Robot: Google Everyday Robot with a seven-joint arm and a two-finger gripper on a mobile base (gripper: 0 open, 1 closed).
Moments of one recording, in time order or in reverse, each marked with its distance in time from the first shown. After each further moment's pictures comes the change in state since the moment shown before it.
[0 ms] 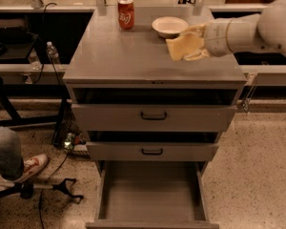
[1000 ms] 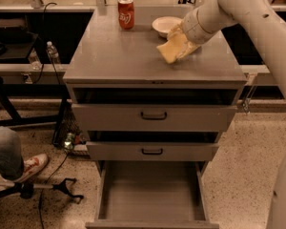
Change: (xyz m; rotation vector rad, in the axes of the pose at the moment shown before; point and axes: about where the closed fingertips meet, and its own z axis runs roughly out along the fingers) arm 0.014 -0.001 0.064 -0.324 0.072 -0.132
